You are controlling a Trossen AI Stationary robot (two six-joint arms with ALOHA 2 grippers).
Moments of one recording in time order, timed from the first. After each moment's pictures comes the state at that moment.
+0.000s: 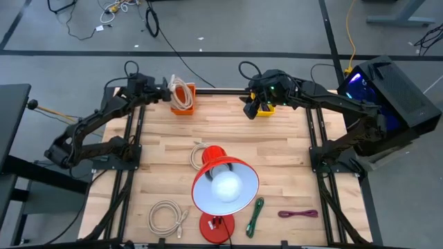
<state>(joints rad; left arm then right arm) 1.03 1.02 0.61 -0.14 0.16 -0.51 -0.29 1.44 1.51 -0.69 0.20 0.10</state>
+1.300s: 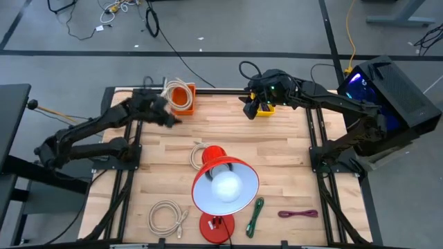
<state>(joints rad) 0.65 0.88 0.61 -0.40 0.38 -0.63 -0.29 1.44 1.51 -0.67 0.19 0.09</state>
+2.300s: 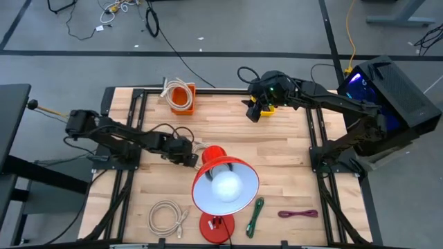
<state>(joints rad) -0.05 1.42 0.61 -0.29 0.02 -1.29 -0.29 1.44 1.51 -0.74 0.19 -0.04</state>
